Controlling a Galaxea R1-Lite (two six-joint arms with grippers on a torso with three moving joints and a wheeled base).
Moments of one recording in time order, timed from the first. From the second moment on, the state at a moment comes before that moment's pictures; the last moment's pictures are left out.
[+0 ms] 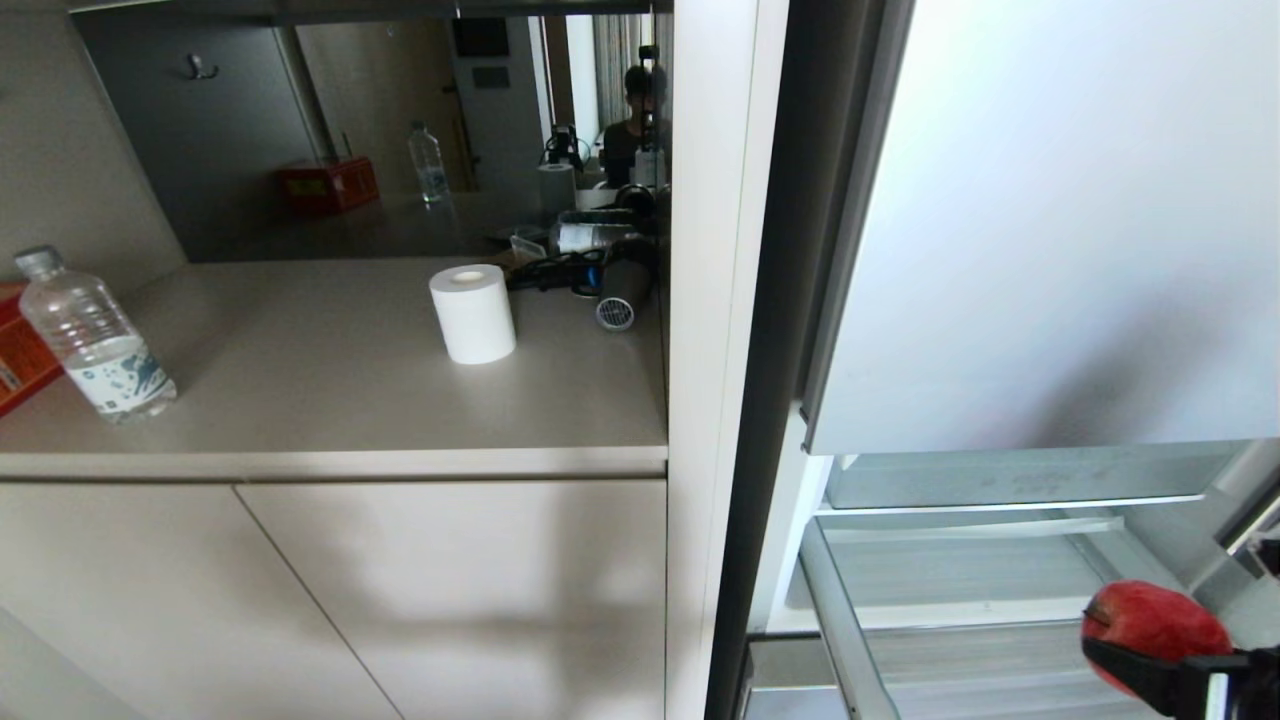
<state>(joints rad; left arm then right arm) 0.01 0.00 0.00 0.03 0.00 0.03 0.19 1.01 -0.27 -0.20 -0.17 0.21</state>
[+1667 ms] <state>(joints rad) 0.01 0.00 0.00 0.03 0.00 0.02 0.00 0.00 0.00 0.00 0.00 0.00</state>
